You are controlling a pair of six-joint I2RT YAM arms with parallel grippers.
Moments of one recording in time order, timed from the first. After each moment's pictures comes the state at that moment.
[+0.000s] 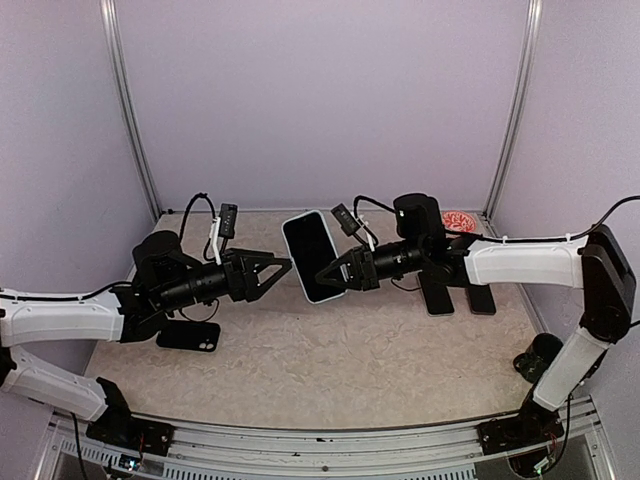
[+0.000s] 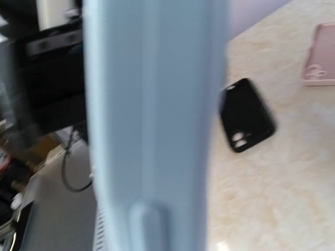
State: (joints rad) left arm -0.78 1.20 0.60 0.59 0.32 -0.52; right arm 0.76 1.62 1.07 0.23 -0.88 0.36
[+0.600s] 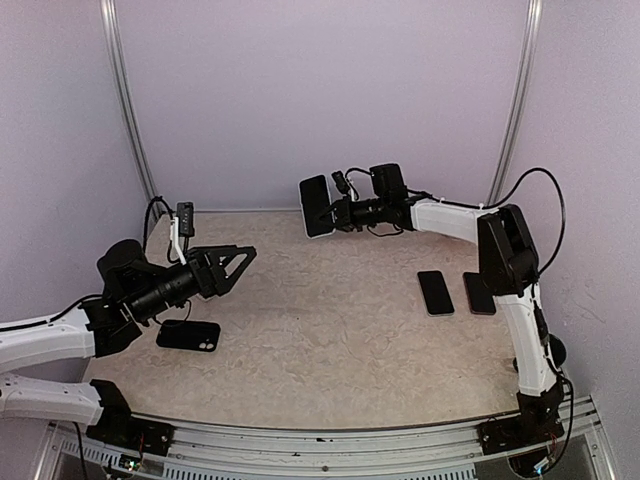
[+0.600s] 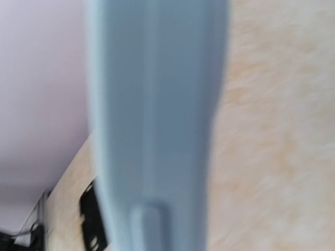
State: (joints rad) left arm -0.73 0.98 0.50 0.52 0.17 -0.55; right arm 0.53 2.30 1.90 -0.02 -0.82 0.48
